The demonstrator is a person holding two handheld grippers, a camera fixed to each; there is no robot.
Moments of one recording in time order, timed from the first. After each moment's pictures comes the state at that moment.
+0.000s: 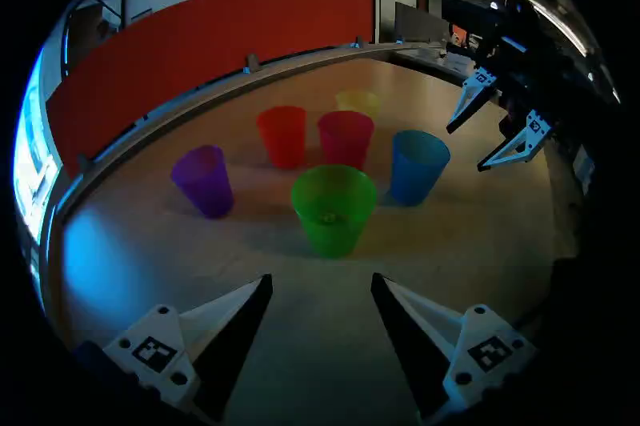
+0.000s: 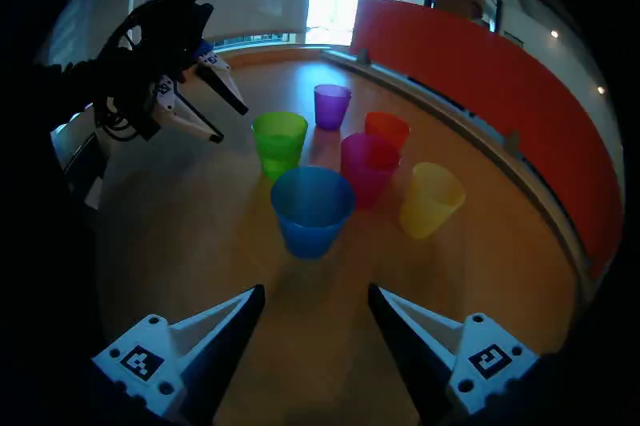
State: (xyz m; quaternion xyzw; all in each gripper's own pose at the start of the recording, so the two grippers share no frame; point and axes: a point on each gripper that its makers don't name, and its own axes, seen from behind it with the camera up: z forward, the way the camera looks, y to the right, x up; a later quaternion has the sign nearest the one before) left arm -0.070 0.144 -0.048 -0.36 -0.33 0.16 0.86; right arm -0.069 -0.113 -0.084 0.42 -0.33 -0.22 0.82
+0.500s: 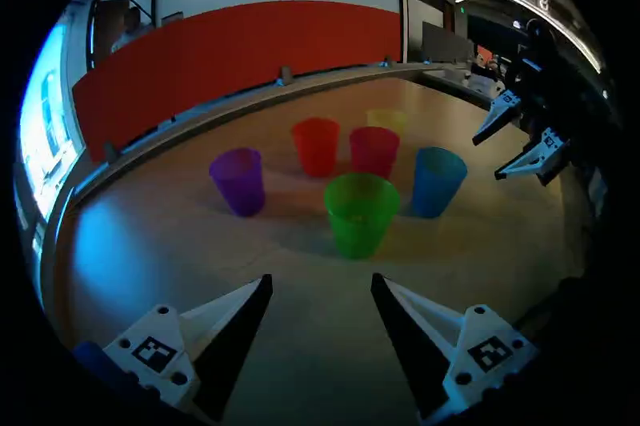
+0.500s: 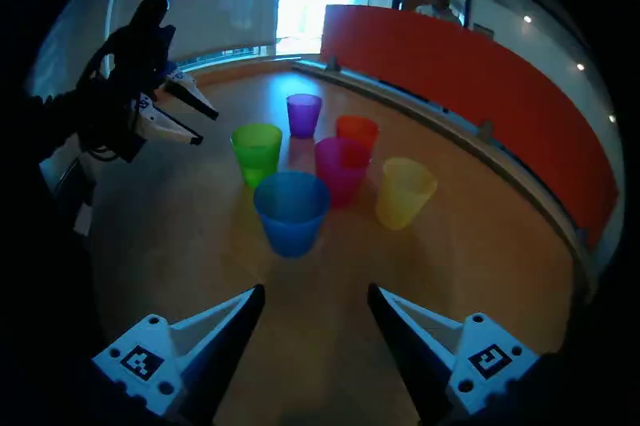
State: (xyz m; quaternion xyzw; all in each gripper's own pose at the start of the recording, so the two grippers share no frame) left arm -0.053 0.119 -0.042 -0.31 -0.30 0.13 0.90; right arm -0.061 -0.099 -0.083 0.37 -0.32 -0.18 0.86
